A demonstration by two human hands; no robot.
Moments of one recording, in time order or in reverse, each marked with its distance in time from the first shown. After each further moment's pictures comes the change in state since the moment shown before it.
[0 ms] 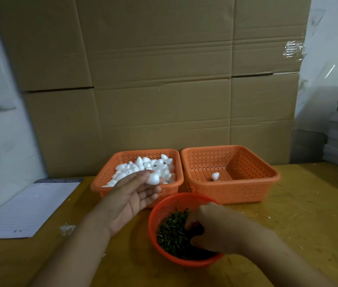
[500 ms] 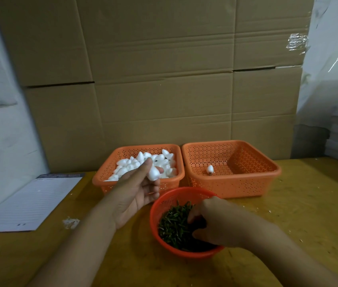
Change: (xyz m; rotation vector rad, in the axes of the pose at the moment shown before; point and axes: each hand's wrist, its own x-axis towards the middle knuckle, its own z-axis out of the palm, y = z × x) left_hand -0.004 -0.001 0.016 0.160 0.032 -0.011; right_hand -0.002 0.007 0.005 0.016 0.037 -0.026
